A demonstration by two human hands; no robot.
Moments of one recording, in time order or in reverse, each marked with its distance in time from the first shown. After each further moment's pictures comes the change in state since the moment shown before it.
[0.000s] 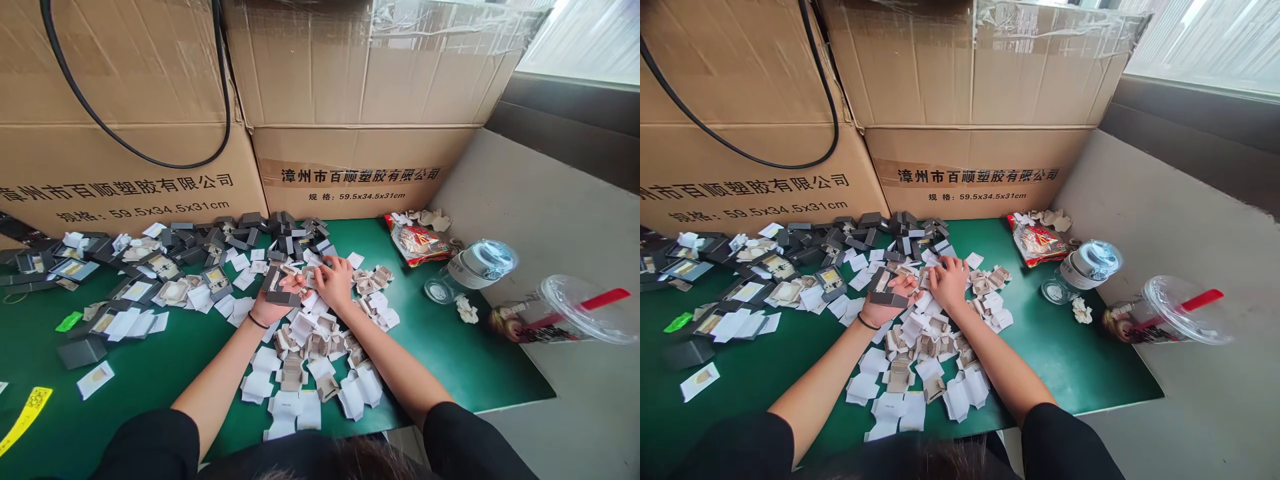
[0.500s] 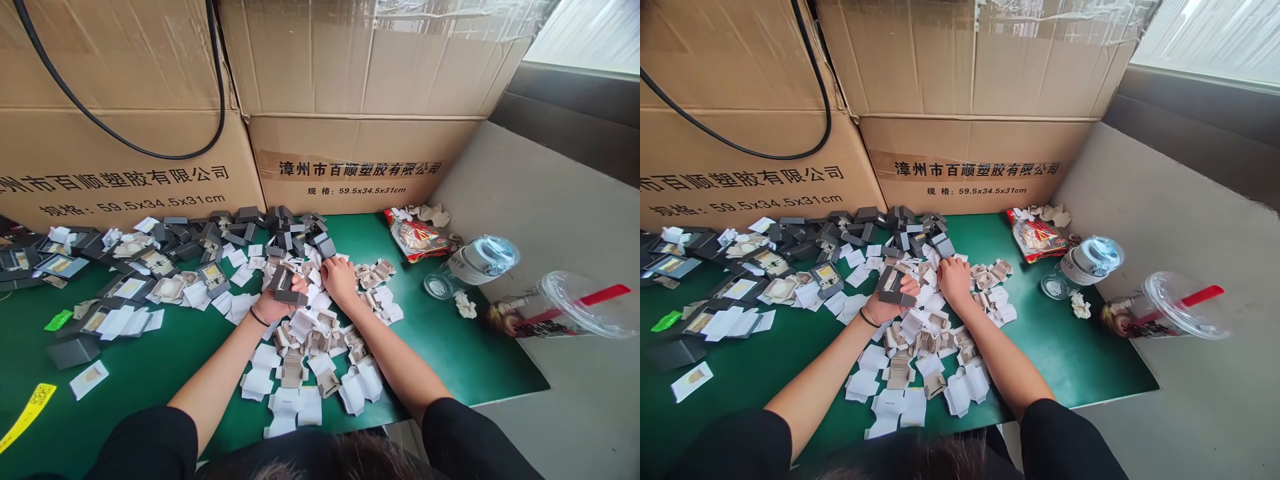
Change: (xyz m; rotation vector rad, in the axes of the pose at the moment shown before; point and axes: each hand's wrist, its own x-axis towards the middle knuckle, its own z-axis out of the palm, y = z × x) left_hand 0.001 -0.007 -0.005 -0.031 0.007 -0.133; right_hand 0.006 0.019 0.005 -0.112 -0.113 -0.031
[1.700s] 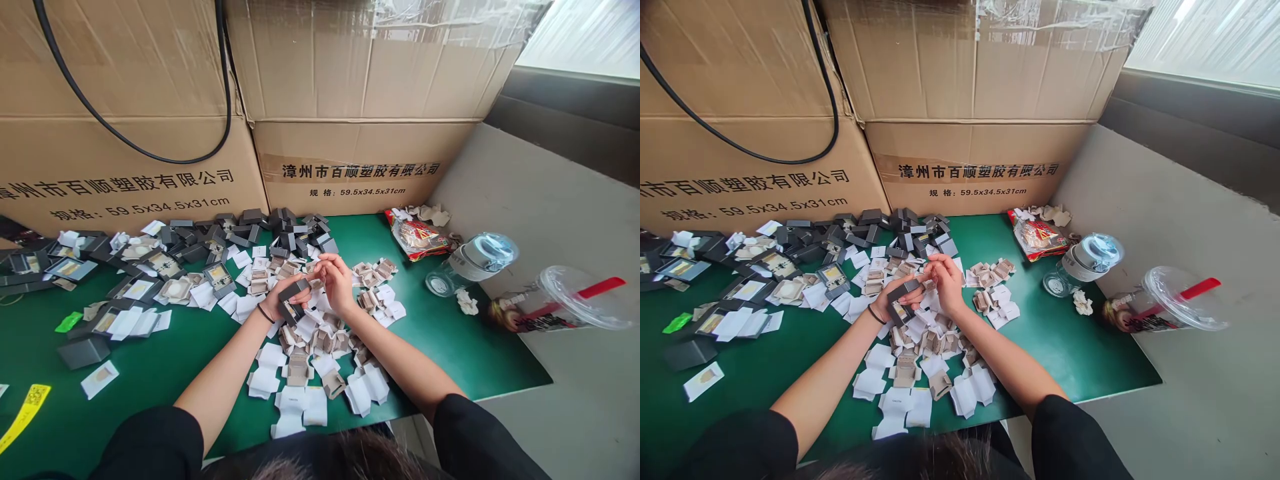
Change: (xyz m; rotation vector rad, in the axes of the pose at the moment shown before) left_hand 0.003 0.005 0.005 0.159 -0.024 -0.202; right_hand -0.015 -0.049 -0.035 1.659 0.088 0.223
